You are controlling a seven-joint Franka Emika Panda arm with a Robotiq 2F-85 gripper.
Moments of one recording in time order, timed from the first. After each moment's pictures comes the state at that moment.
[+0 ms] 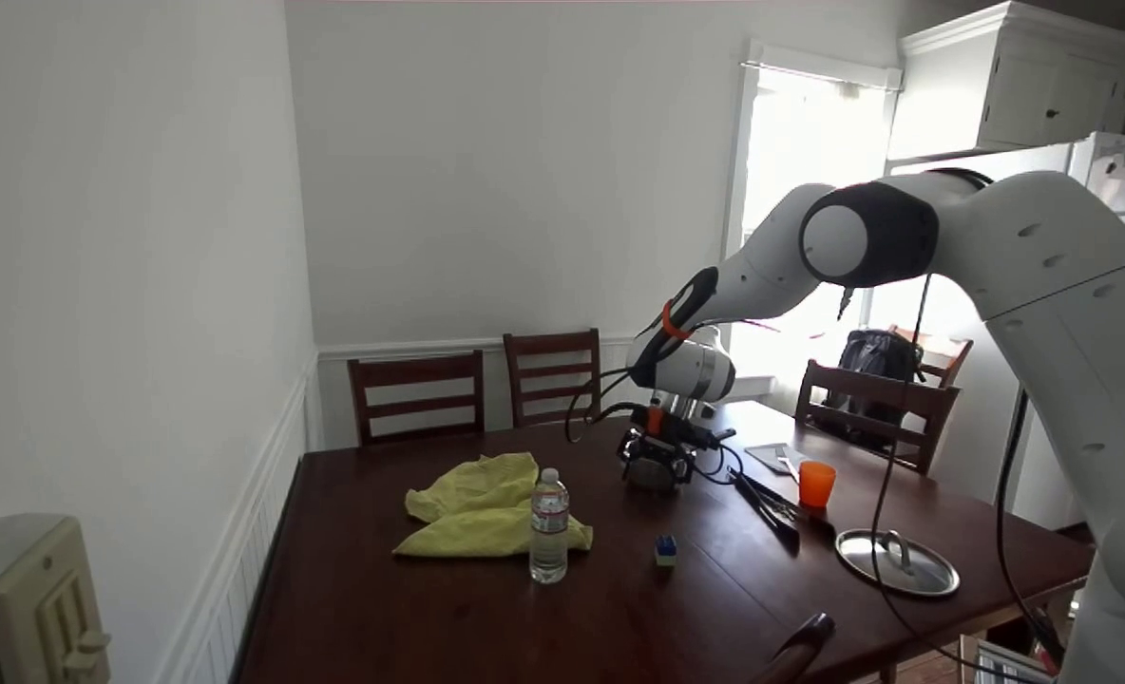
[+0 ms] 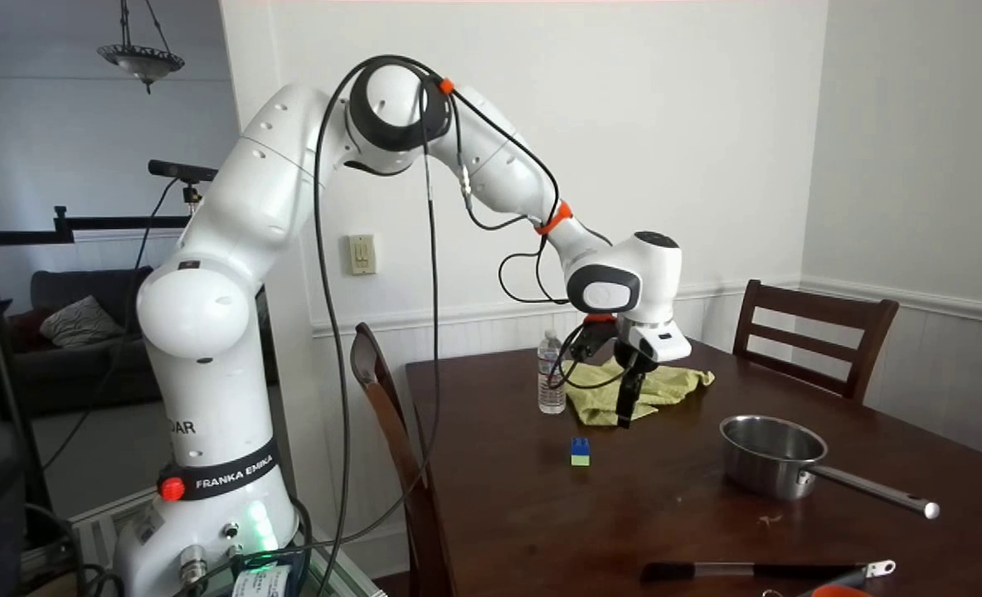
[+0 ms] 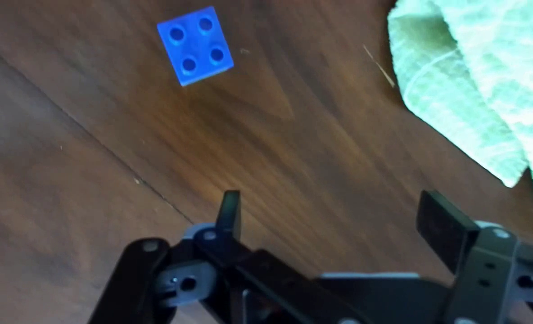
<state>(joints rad) -0.26 0.61 -0.23 -1.83 0.59 2.42 0.39</state>
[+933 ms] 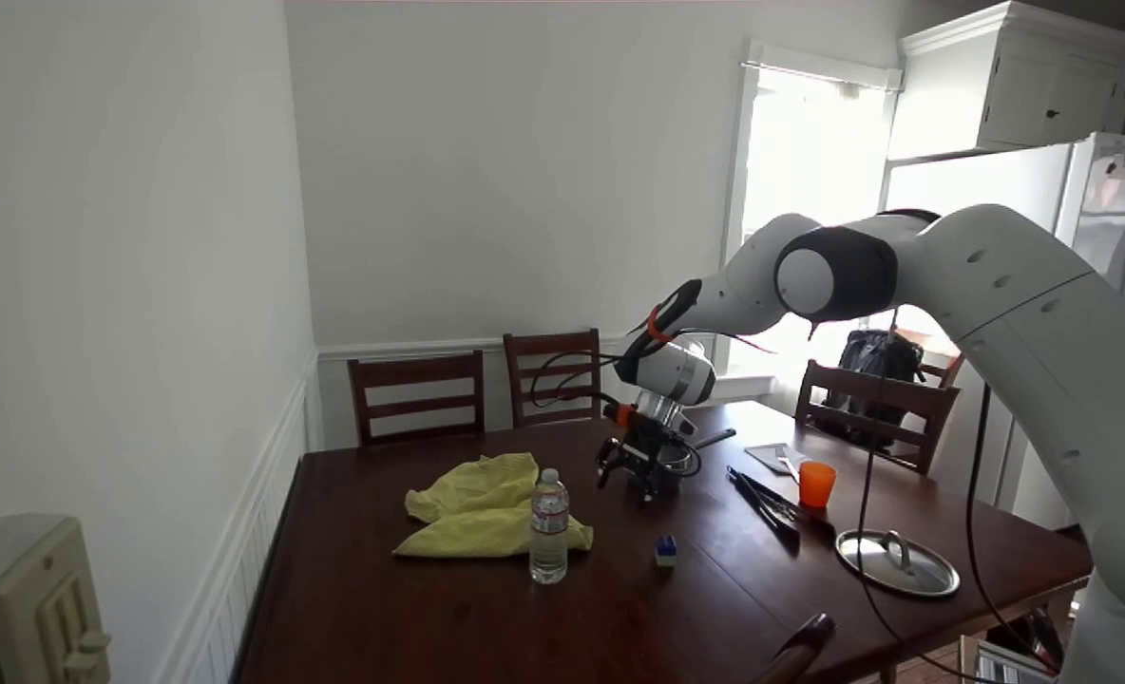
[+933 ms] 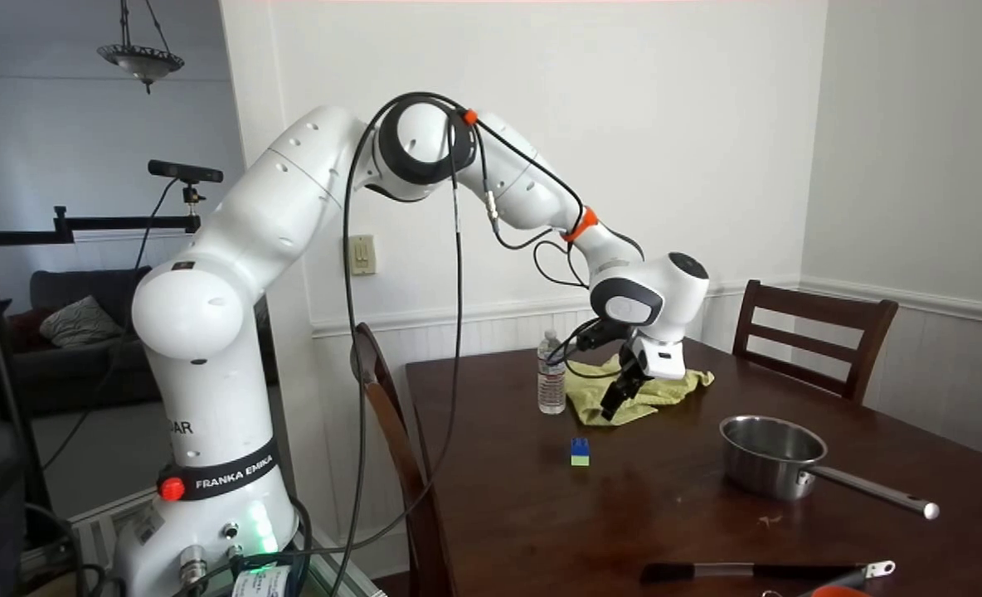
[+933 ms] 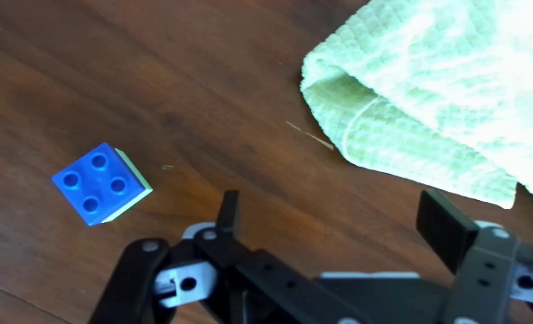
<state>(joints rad) -0.31 0.76 -0.19 -1.61 0.75 2.17 0.62</state>
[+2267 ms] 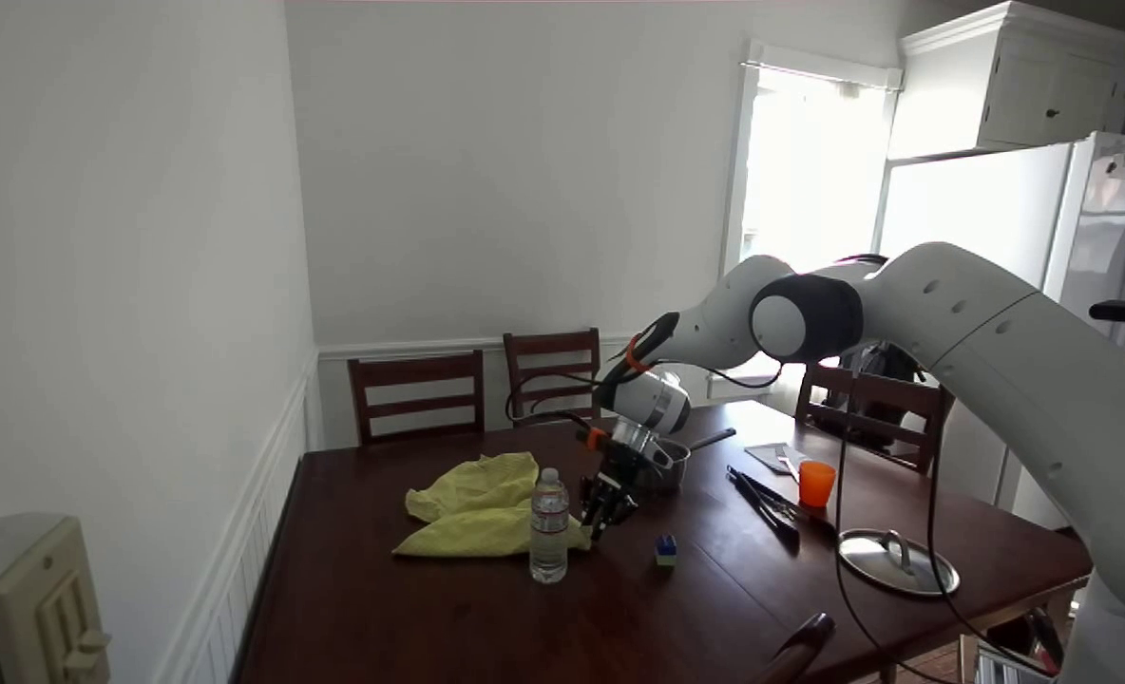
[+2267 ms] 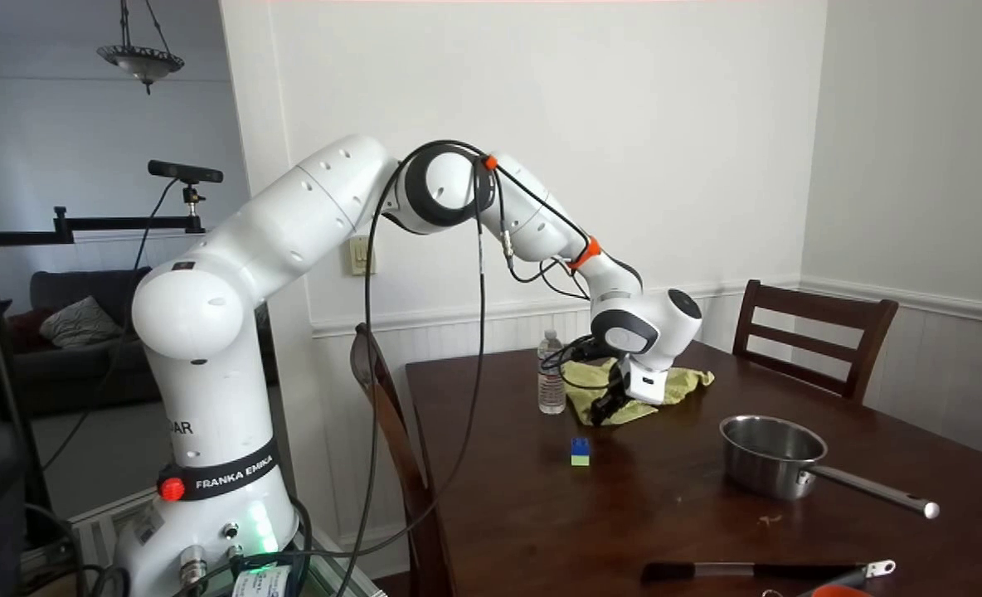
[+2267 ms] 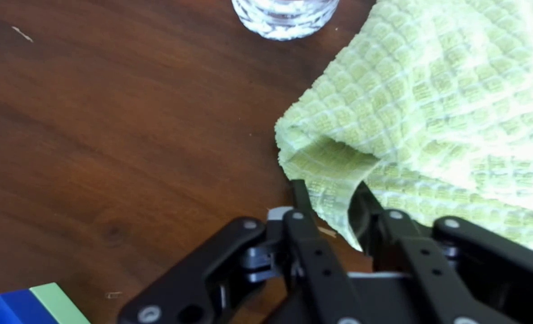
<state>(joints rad) -0.31 0.94 -0.14 -1.45 0.81 2.10 0.79</state>
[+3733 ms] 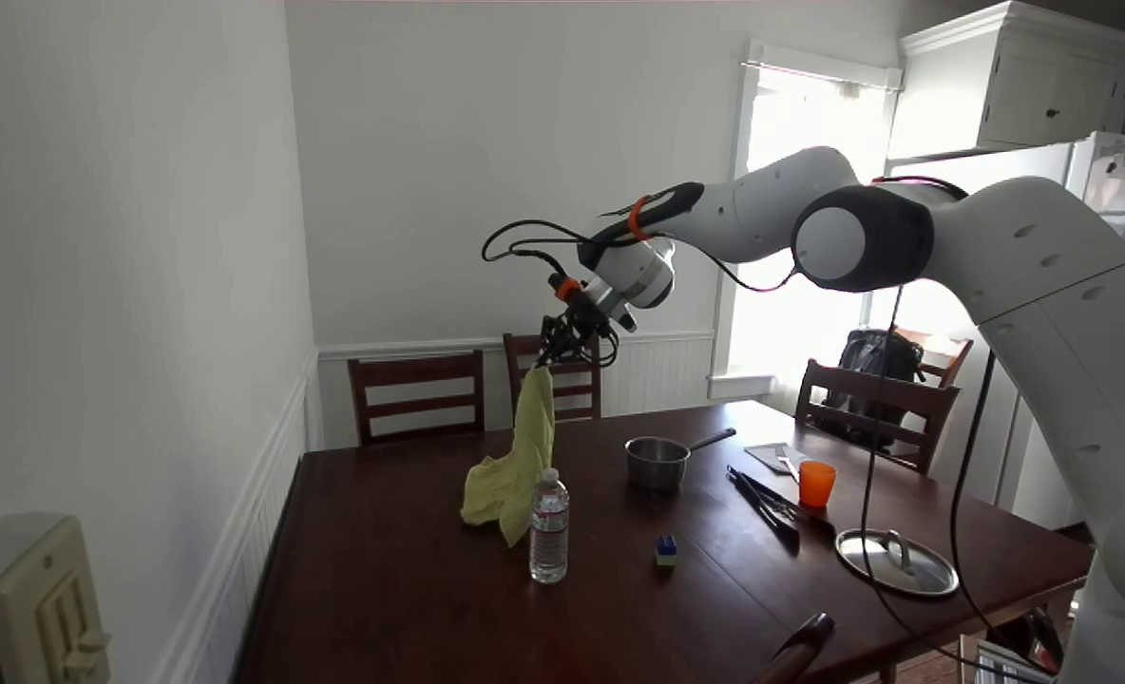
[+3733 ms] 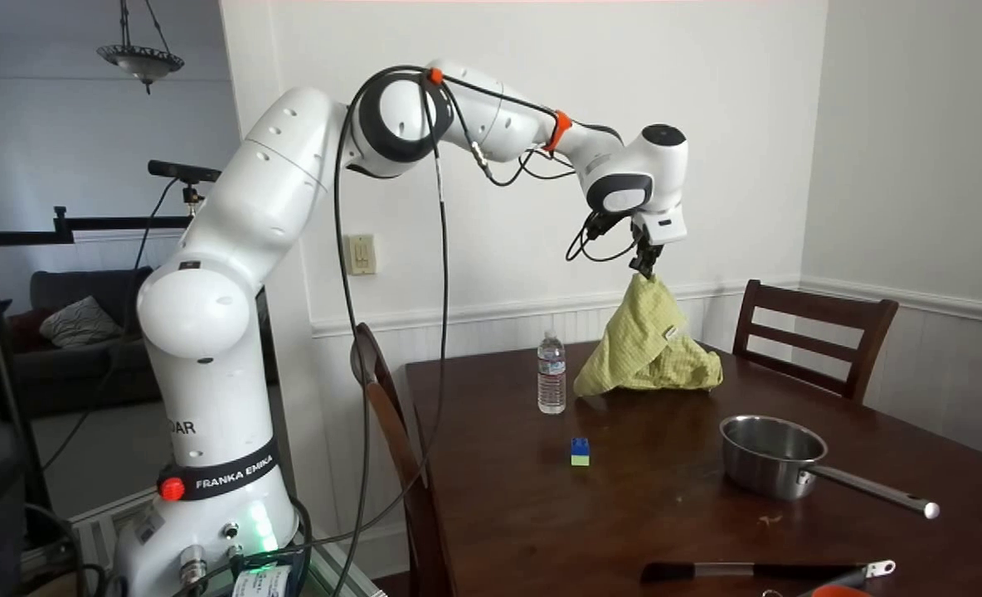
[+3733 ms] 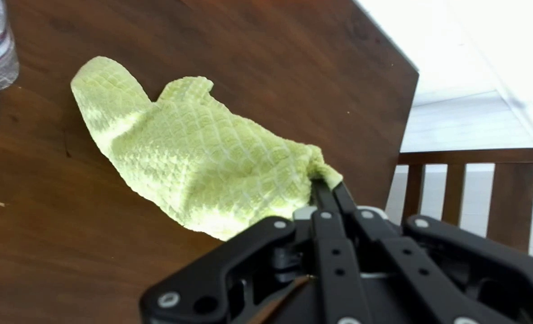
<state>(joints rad) -0.26 0.63 -0.12 -1.32 0.82 2.30 0.79</state>
